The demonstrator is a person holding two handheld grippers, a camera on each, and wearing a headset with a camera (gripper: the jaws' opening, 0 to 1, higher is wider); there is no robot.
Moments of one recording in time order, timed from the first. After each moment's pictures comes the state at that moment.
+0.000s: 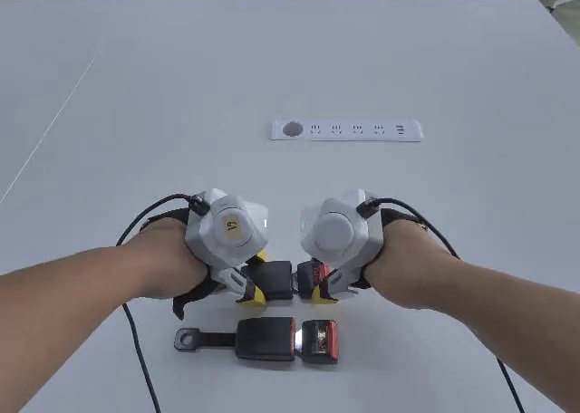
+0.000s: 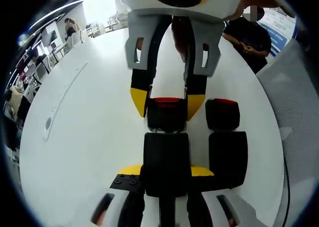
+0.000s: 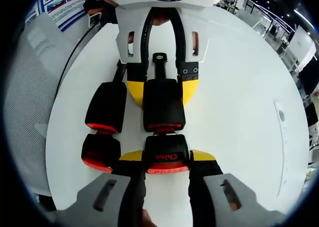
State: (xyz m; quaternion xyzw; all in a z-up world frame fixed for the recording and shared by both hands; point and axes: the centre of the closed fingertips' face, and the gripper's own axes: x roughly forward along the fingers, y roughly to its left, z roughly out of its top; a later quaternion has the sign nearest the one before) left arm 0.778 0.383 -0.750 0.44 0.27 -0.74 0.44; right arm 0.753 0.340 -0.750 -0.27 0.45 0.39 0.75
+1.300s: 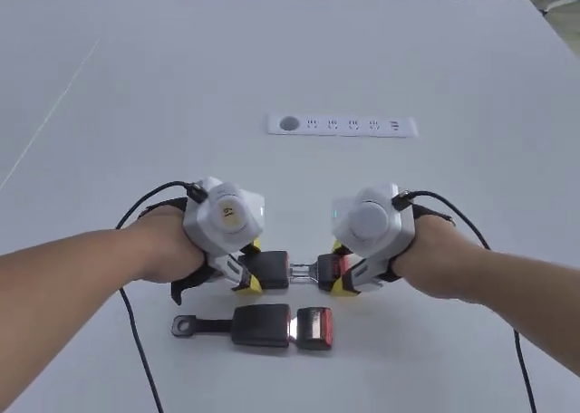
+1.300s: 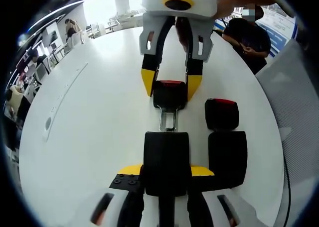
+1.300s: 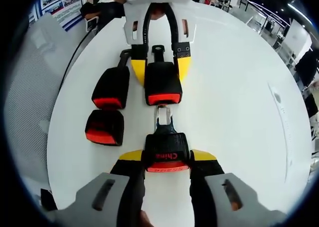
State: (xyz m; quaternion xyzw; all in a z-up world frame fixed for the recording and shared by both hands) left arm 0.777 0.384 -0.749 0.44 0.27 -0.74 0.44; right arm 0.722 0.302 -0.752 -0.24 0.46 0.38 0.77
